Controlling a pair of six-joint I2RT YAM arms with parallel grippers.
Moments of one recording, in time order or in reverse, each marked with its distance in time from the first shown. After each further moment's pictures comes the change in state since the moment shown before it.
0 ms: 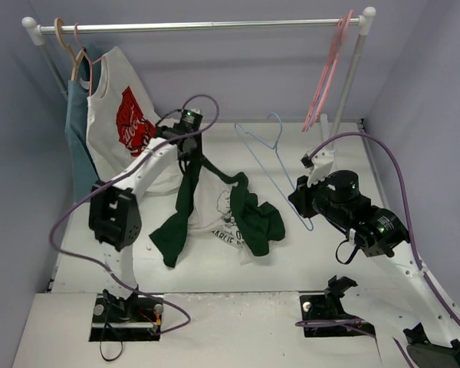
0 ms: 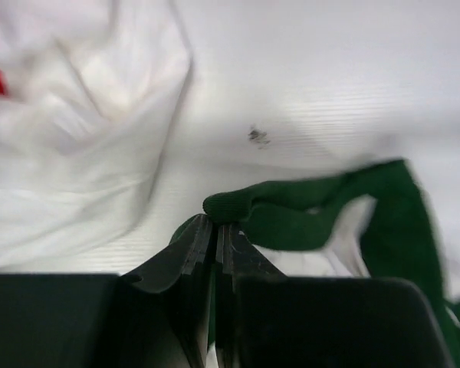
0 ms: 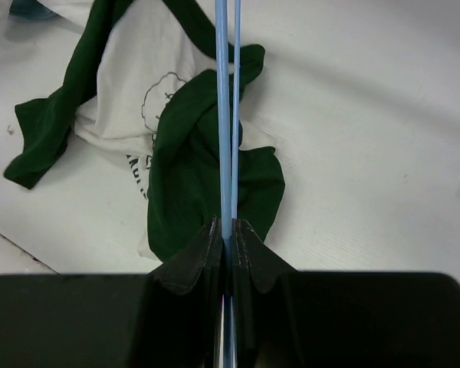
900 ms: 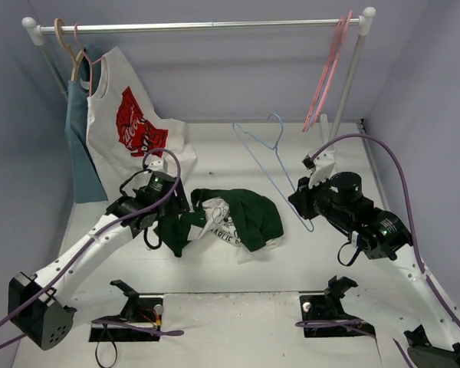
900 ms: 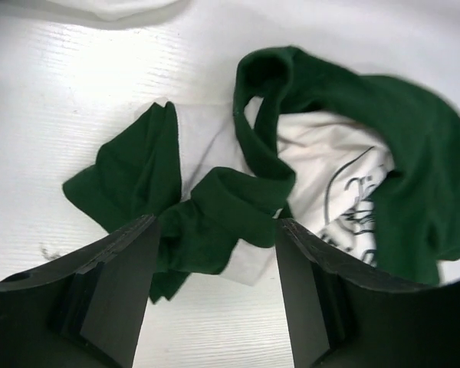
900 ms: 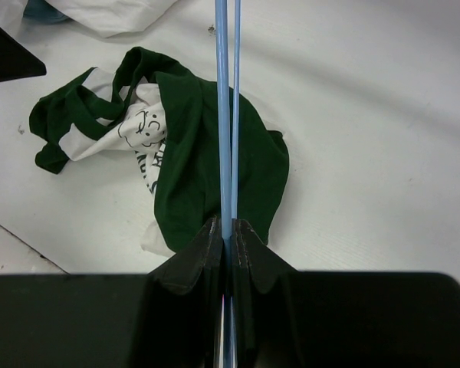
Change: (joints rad) left arm -0.137 -0.866 -0.821 0.076 -0.112 -0.275; right arm 0.000 -0.020 0.000 0.000 -0.019 -0.001
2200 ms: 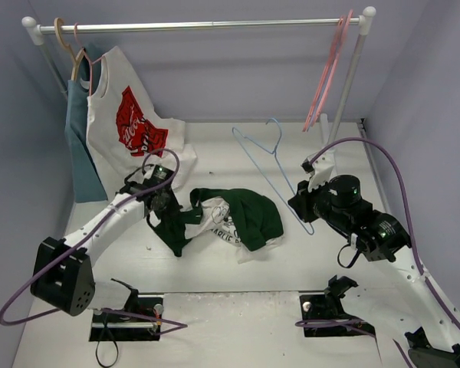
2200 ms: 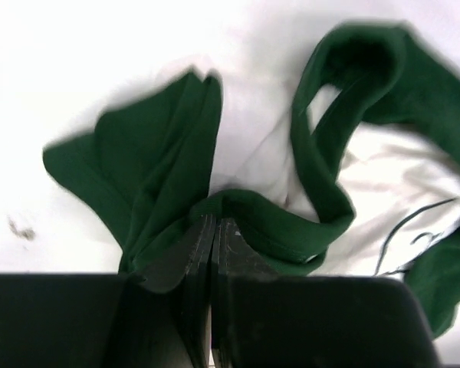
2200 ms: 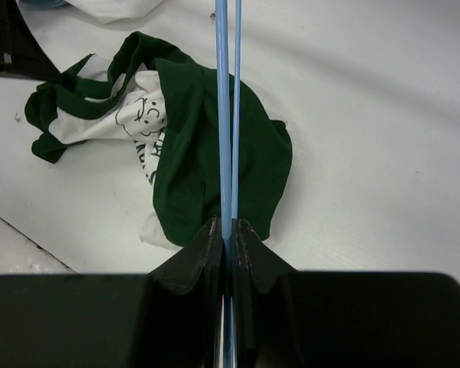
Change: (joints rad) left arm 0.117 0.199 -0.012 -0.032 0.151 -0.169; right arm 0.000 -0.023 -0.041 0.001 -0.011 -0.005
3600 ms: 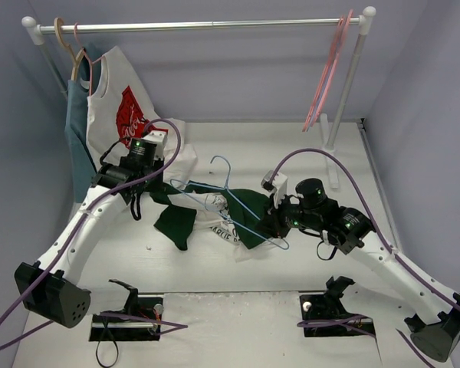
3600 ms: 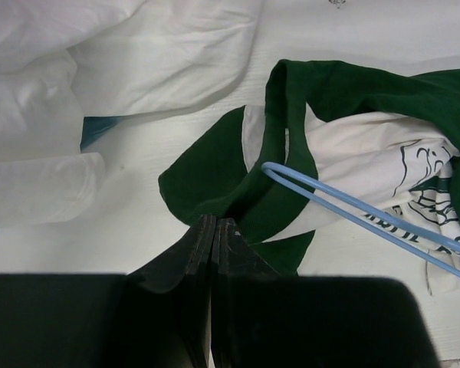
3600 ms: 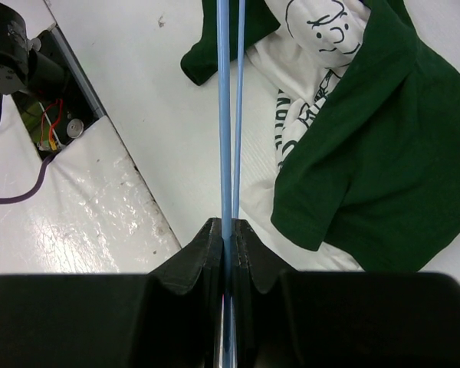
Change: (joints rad) left arm 0.084 -0.063 0.351 -0.156 -0.038 0.689; right arm 0.136 0.124 -0.142 0.172 -0.368 -0.039
